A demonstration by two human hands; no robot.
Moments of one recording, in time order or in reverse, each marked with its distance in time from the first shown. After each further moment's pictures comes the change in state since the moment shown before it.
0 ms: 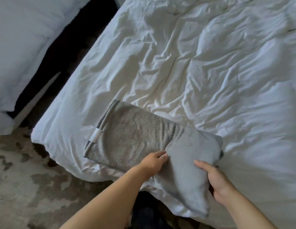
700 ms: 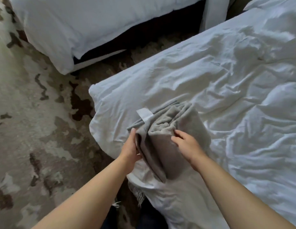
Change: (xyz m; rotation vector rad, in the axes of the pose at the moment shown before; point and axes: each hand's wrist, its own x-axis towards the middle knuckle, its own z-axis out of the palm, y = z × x) left_hand -0.083 -0.110 -0.086 -1.514 0.522 -0.045; right_hand 0.003 -0.035 0.225 -1.067 -0.286 -0.446
